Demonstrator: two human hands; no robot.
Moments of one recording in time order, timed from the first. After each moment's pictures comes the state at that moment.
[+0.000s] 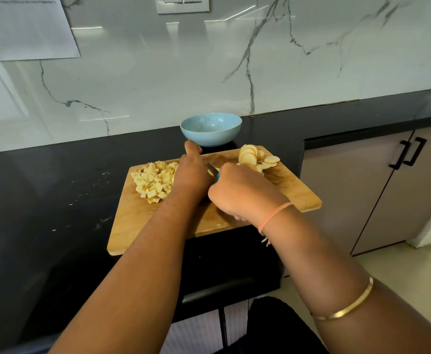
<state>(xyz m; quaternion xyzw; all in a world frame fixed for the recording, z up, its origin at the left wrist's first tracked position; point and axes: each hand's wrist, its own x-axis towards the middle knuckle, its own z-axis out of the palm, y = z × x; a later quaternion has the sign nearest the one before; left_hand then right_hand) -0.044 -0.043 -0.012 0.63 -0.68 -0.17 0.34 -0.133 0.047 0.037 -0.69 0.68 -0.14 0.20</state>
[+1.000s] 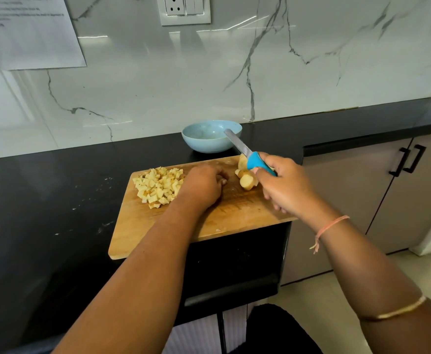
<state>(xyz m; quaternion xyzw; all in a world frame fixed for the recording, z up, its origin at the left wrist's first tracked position) -0.051 -0.041 -0.011 0.57 -0.79 -0.06 0.21 -0.210 0.025 0.001 -0.66 0.61 -0.39 0.21</state>
